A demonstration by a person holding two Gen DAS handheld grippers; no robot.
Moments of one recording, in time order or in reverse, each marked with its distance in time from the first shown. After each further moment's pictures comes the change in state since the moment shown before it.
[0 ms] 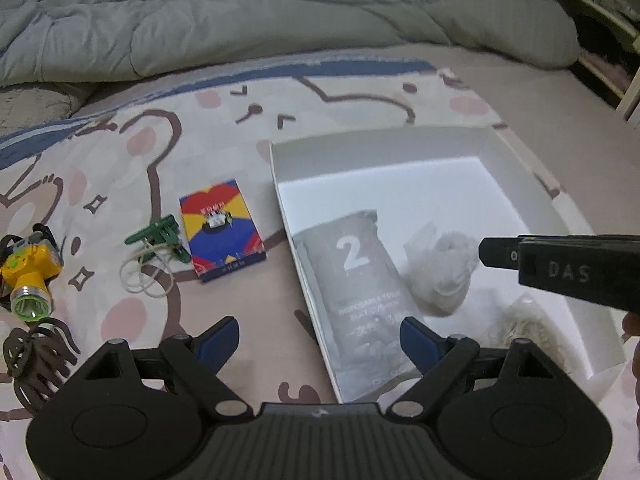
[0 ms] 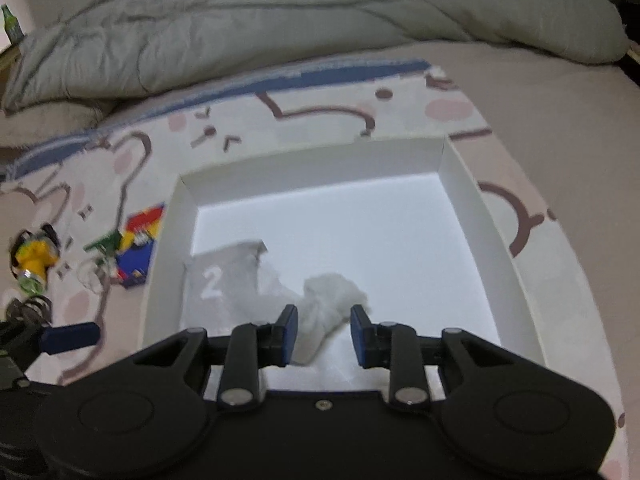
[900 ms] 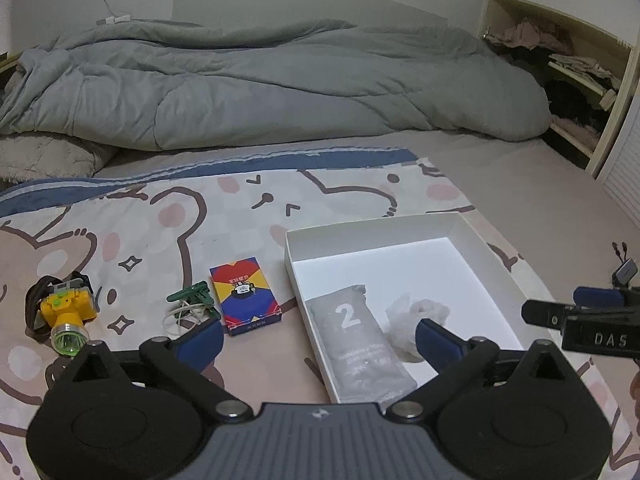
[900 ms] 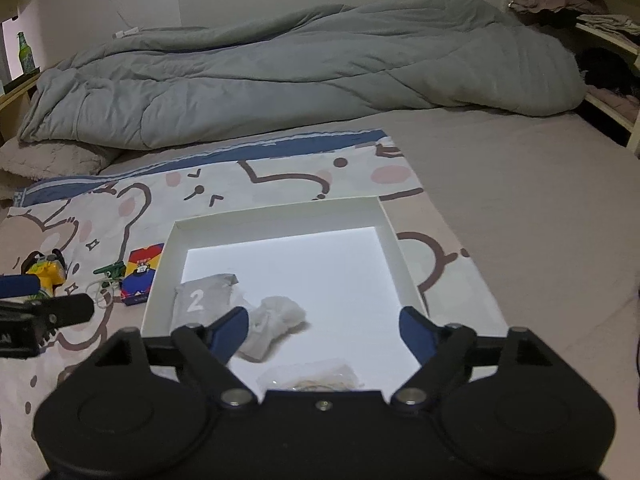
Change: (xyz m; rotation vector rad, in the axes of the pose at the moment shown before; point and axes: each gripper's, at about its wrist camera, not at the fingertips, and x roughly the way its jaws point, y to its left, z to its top) left arm -0.078 0.020 -0.009 -0.021 -0.239 -0.046; right arm -0.083 -0.033 -0.026 -0.024 -0.187 -0.064
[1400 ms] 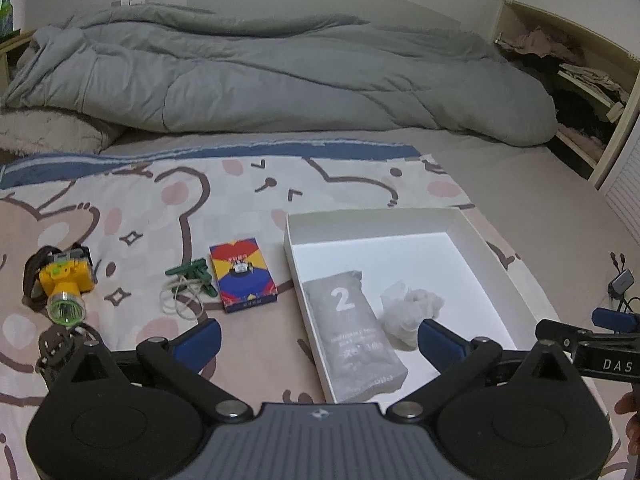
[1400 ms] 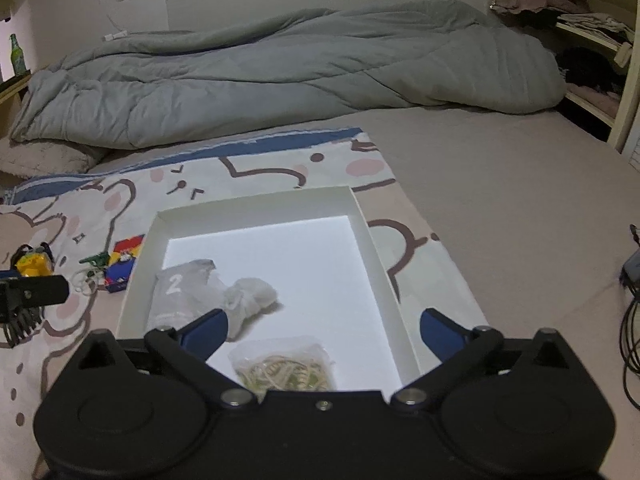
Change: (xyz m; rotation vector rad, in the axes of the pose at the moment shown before) left arm -0.004 -0.001 -0.014 -0.057 0.025 -0.001; right arm -0.011 -0.017 -0.023 0.014 -0.014 -0.049
